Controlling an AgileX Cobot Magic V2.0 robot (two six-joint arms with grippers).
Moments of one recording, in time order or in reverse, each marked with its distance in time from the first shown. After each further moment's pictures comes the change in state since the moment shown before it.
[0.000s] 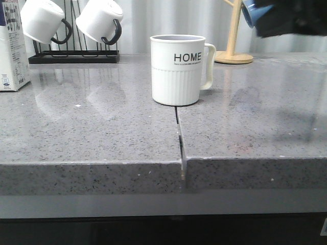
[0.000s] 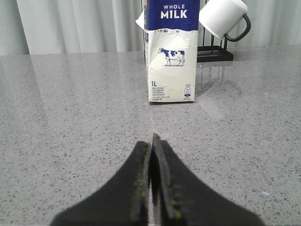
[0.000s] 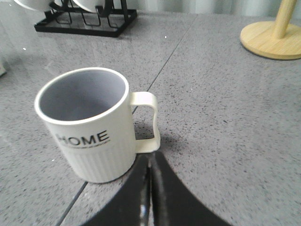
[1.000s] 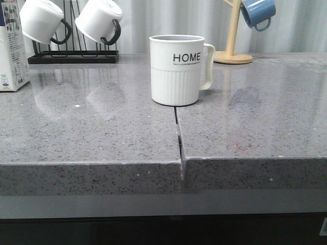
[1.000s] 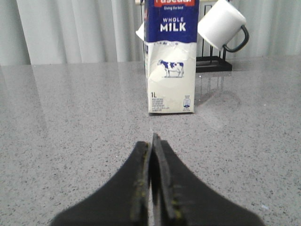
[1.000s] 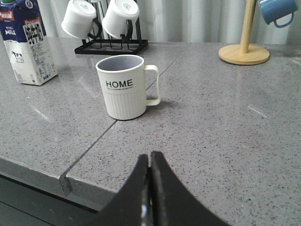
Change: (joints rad) left arm 0.002 0.000 0.000 0.000 -0.038 0.000; right arm 0.000 -1.083 0.285 0.000 0.635 0.000
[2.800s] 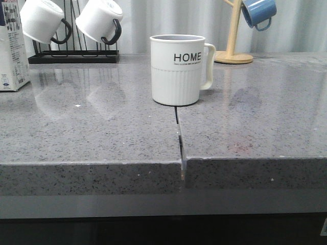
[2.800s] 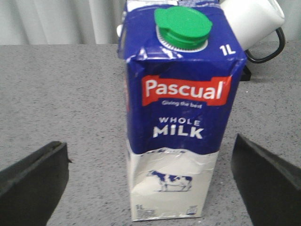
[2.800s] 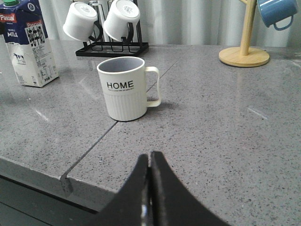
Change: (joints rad) left arm -0.047 1.243 -0.834 -0.039 -0.099 -0.007; right arm 0.000 -0.016 0.002 0.000 0.007 0.000
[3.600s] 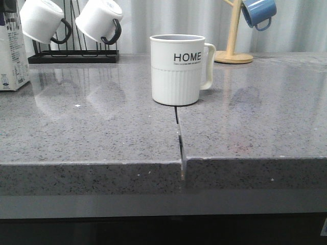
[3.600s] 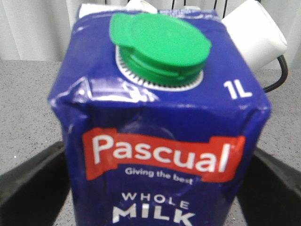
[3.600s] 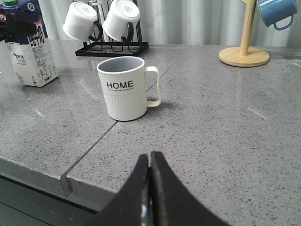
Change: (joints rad) left arm -0.037 0.258 -0.079 -0.066 -0.278 0.000; right arm 0.000 0.000 0.000 0.000 0.000 0.000
